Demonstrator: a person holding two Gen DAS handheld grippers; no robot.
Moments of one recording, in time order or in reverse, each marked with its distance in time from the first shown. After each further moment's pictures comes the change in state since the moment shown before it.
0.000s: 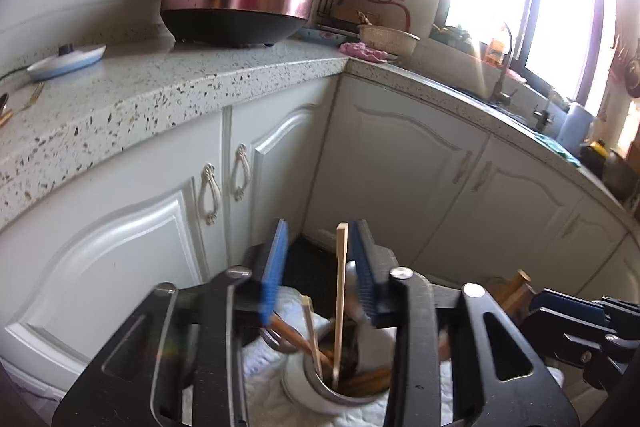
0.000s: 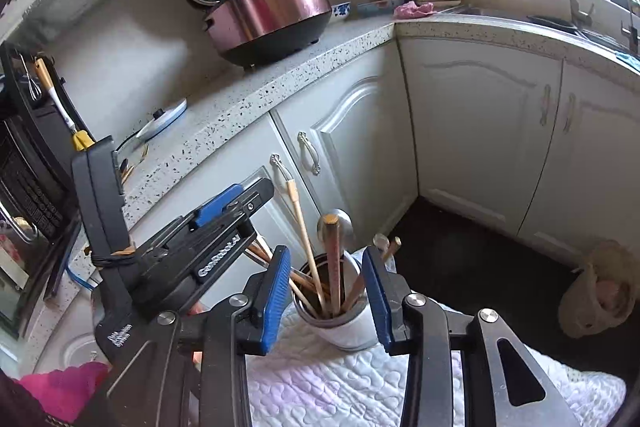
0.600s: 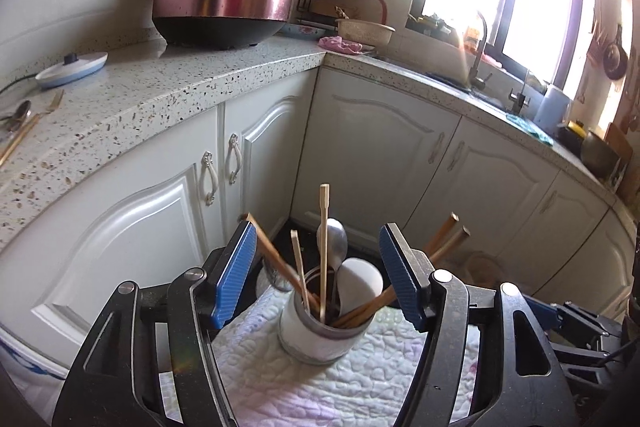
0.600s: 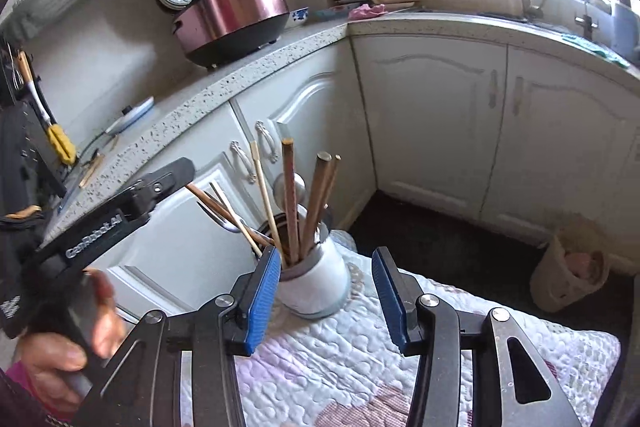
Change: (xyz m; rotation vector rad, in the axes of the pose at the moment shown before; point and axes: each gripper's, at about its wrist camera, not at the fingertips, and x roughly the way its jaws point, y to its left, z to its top) left arm -0.065 -0.014 -0.015 0.057 0.043 -0.028; right arm -0.023 -0.005 -0.057 0.037 -0.042 -0.162
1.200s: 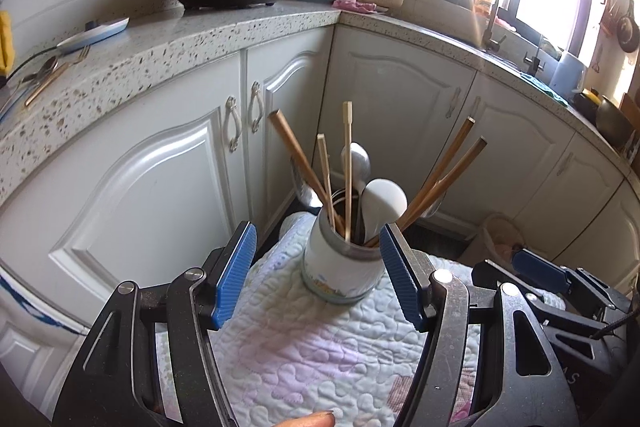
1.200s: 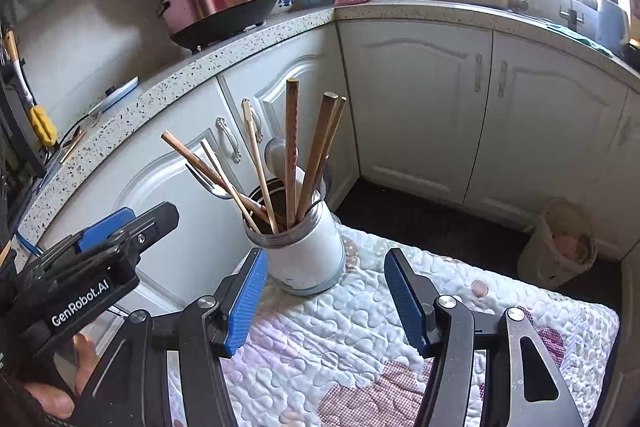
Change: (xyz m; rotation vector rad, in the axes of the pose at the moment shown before) left arm -0.013 0.007 -0.051 0.009 0.115 0.066; right arm 0.012 0.015 -0.030 0.013 0.027 -0.071
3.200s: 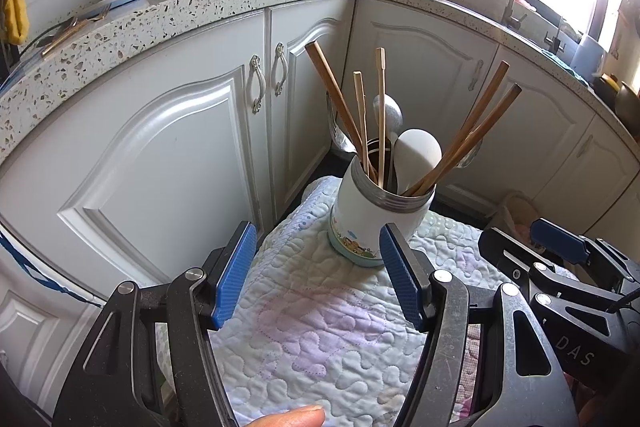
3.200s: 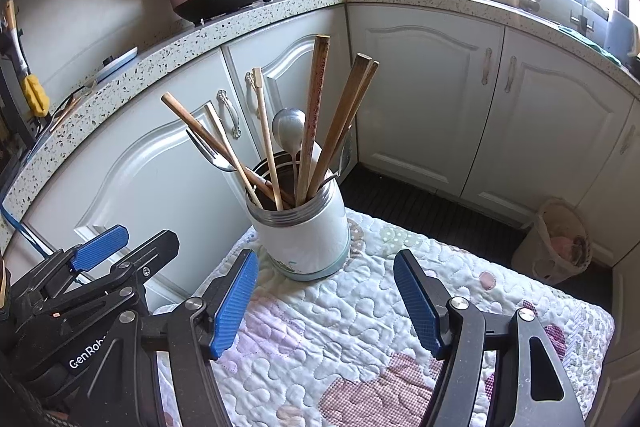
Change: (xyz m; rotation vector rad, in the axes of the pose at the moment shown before) left arm 0.010 0.011 -0.028 -0.010 0.083 0.069; right arm 0.020 0.023 -0.010 -0.043 0.055 -0.042
